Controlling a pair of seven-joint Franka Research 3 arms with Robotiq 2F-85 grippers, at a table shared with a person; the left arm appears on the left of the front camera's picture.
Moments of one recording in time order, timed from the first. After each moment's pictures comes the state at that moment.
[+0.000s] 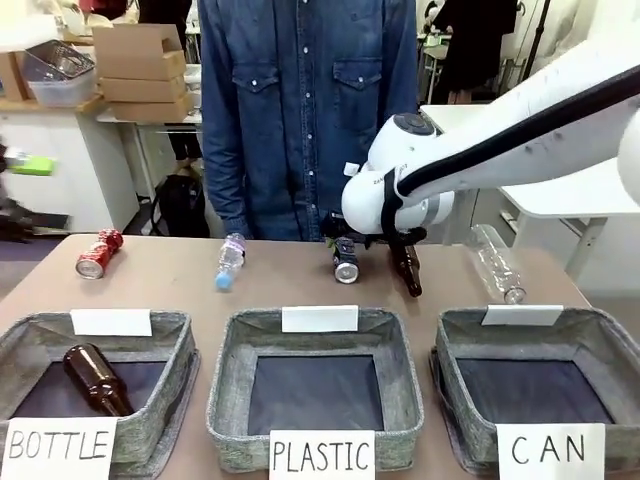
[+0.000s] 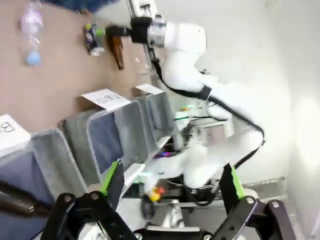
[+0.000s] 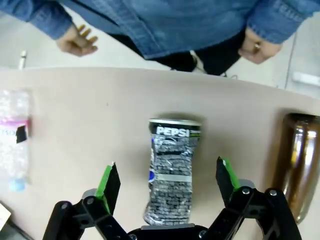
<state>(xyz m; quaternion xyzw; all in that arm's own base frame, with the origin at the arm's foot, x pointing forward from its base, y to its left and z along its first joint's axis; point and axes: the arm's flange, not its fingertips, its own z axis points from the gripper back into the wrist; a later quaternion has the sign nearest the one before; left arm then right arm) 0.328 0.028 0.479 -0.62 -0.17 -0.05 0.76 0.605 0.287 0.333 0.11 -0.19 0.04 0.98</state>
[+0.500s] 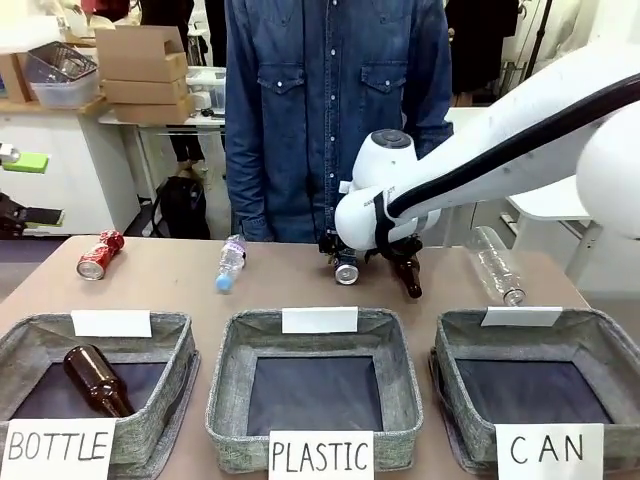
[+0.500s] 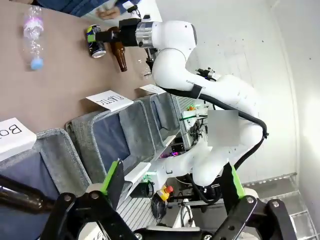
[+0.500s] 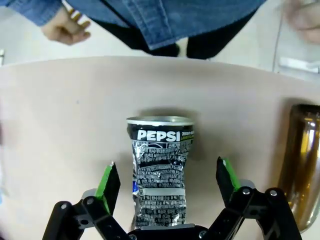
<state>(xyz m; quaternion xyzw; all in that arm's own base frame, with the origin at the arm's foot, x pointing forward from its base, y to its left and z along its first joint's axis) 0.308 0.045 0.508 -0.59 -0.20 -0.08 0.78 0.610 0.297 0.302 0.06 -0.16 0.03 0.98</state>
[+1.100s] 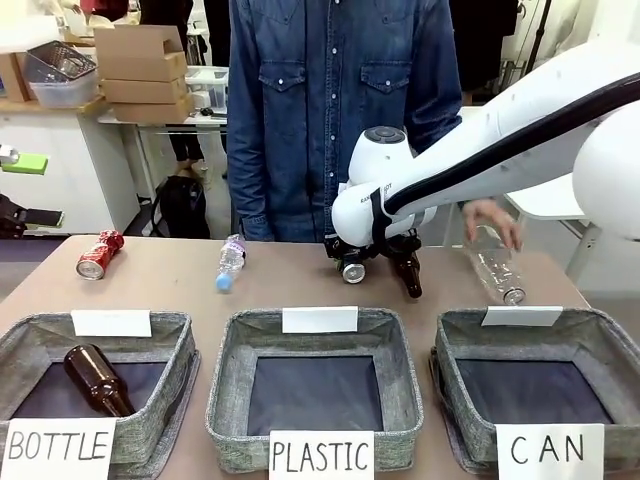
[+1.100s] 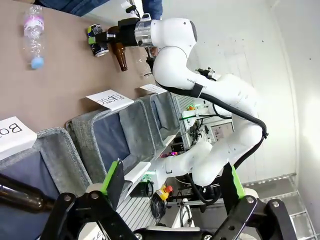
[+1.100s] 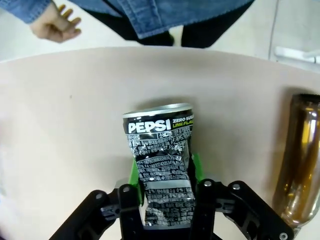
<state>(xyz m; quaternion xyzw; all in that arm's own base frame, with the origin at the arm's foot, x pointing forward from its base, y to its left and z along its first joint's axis) 0.309 0.045 0.505 -0.59 -0.20 -0.08 0.78 0.610 0.300 0.302 0.05 -0.14 0.02 0.99</state>
